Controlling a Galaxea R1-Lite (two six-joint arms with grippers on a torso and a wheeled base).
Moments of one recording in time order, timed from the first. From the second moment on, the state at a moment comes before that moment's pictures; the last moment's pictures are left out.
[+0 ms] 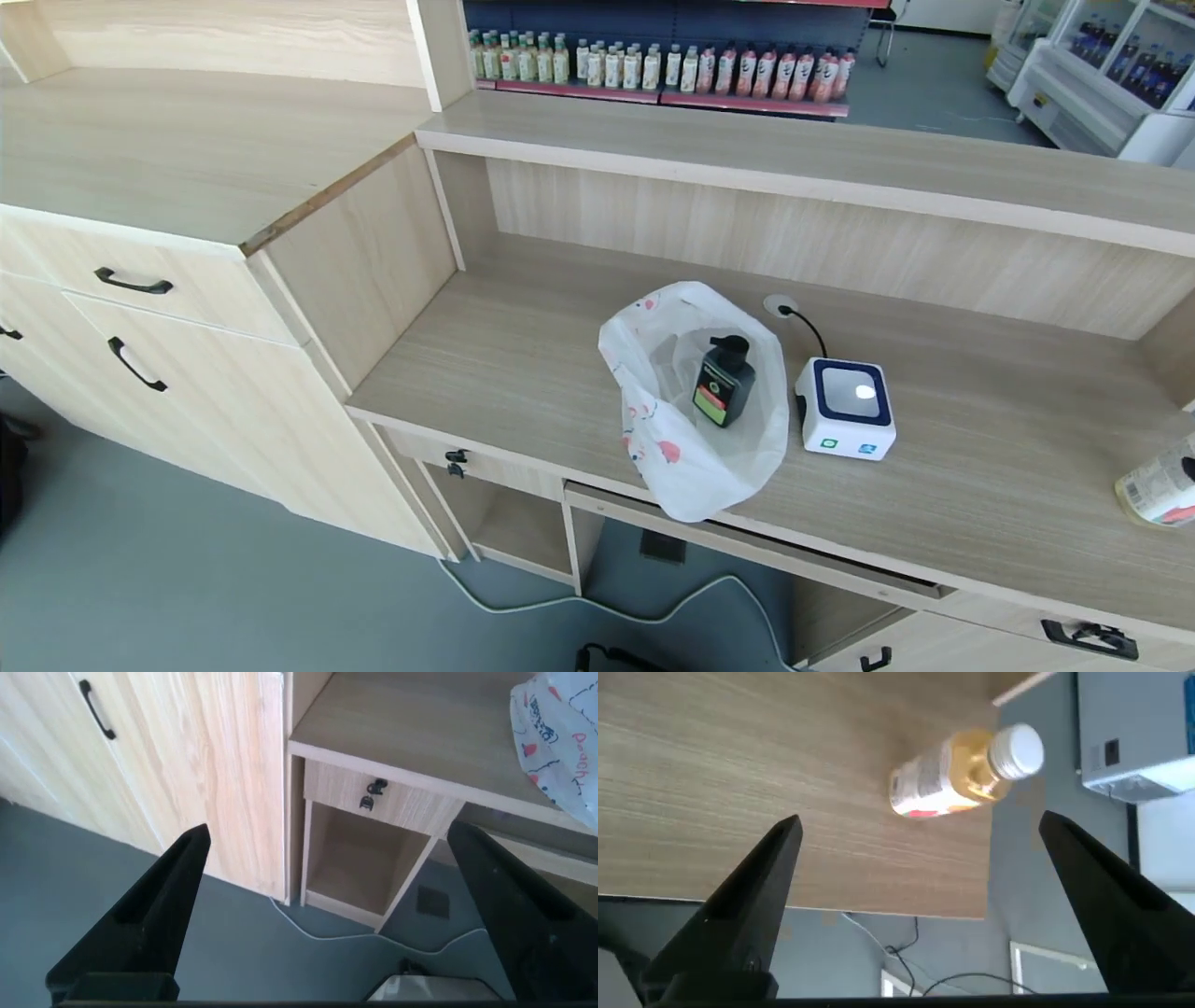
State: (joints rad) left arm 0.00 0.00 0.00 -0.05 0.05 -0.03; right arm -0.51 1.24 -0.53 -0.38 -0.04 -0.53
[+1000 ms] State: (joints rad) left arm 0.00 0.00 0.00 -0.05 0.05 -0.03; right arm -0.54 1.33 -0.51 -0.42 -0.14 -0.28
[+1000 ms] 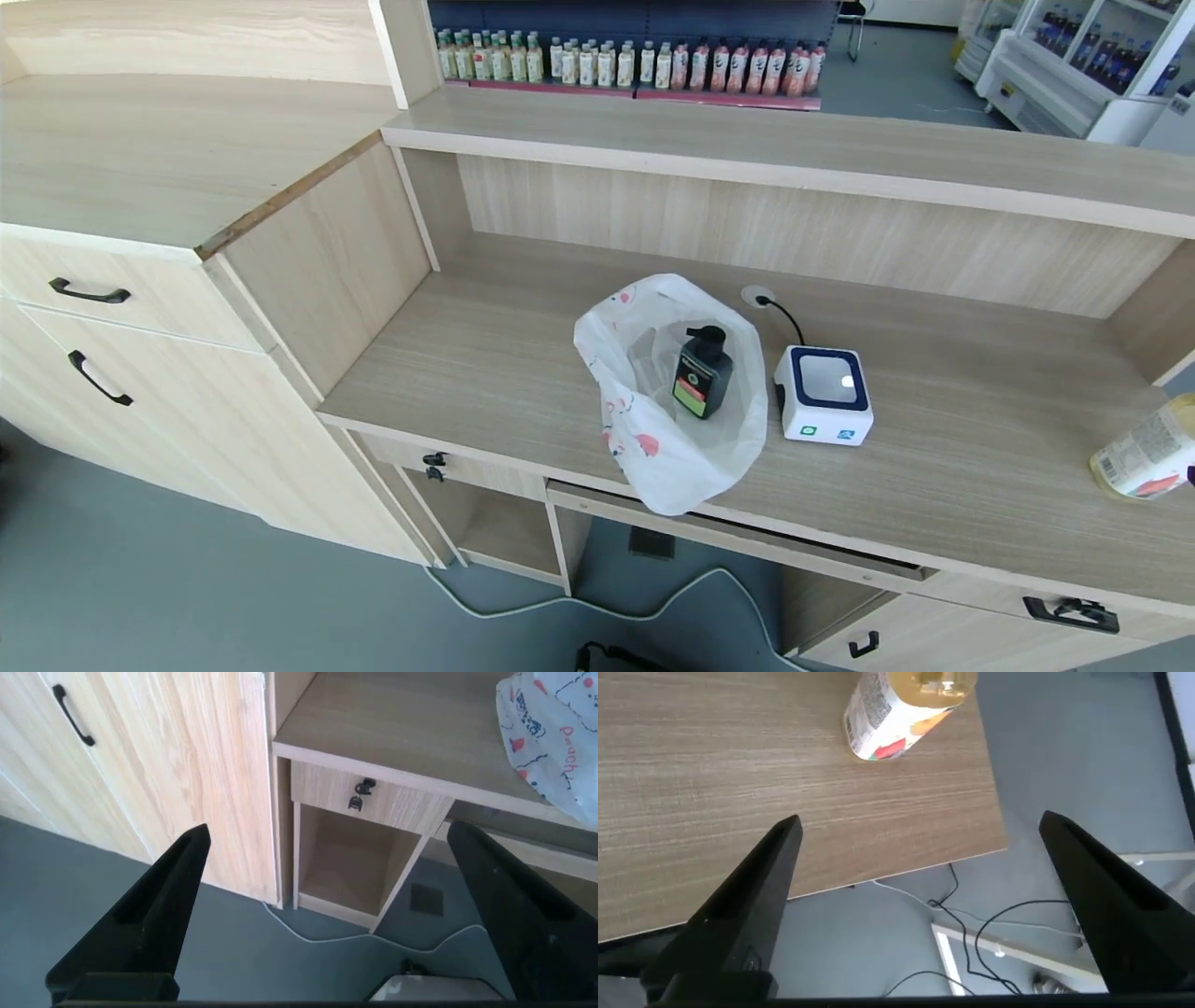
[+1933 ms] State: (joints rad) left arm 0.00 0.00 0.00 -0.05 0.05 -0.03; right arm -0.64 1.69 -0.56 -0.83 0.10 -0.23
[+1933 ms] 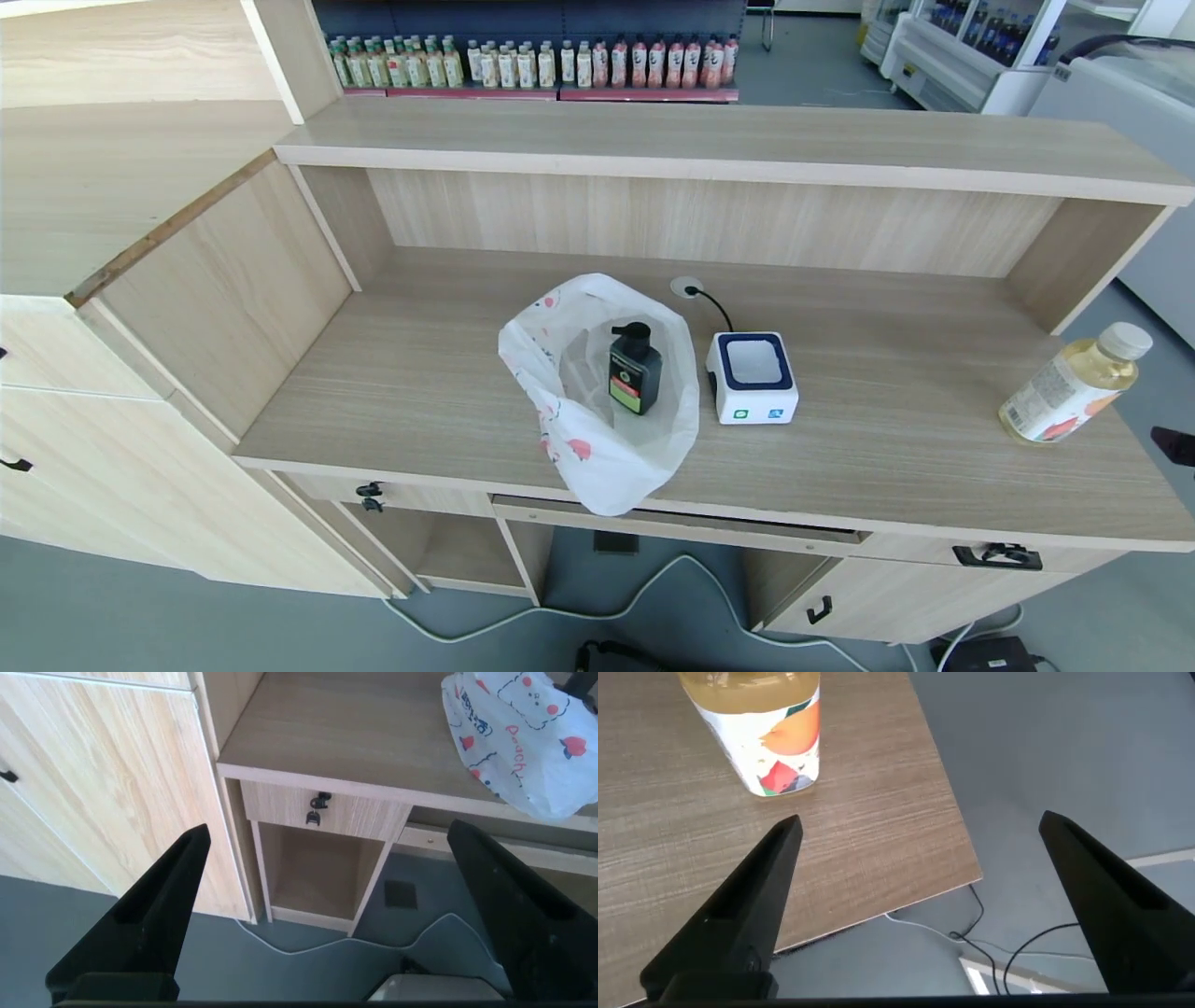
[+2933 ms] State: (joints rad) left arm 0.00 0.00 0.00 -0.05 0.05 -0.03; right arm -0.51 1.90 -0.62 -0.99 0.09 -0.20
